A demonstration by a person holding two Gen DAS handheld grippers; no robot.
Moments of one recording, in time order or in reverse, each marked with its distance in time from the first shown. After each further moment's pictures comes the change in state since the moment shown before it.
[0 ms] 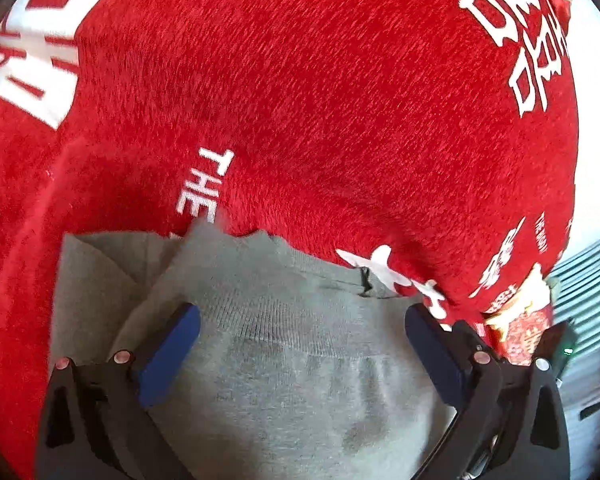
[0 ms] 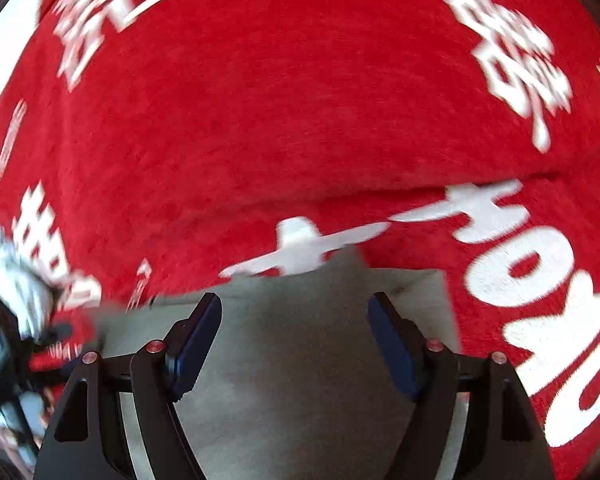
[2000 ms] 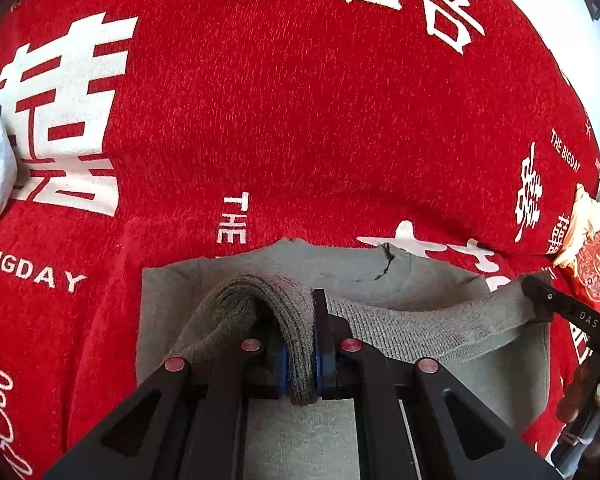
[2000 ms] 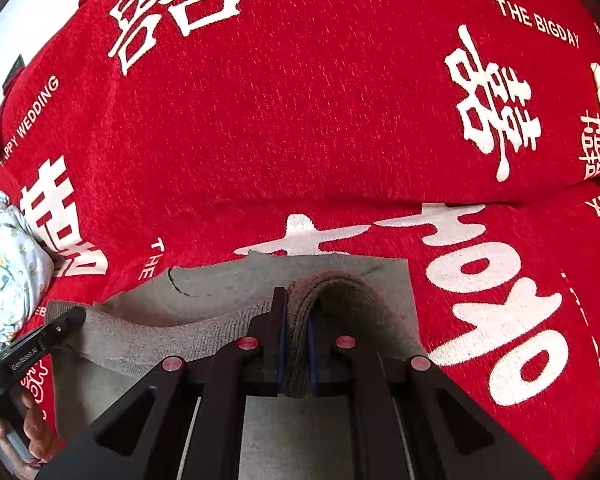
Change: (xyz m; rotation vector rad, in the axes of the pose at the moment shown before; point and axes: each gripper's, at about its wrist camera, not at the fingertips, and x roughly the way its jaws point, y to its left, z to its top) left arm -0.054 -0.047 -0.052 0.325 -0.134 0.260; right arm -0.069 -0.002 -0.012 -0.003 -0.016 -0.081
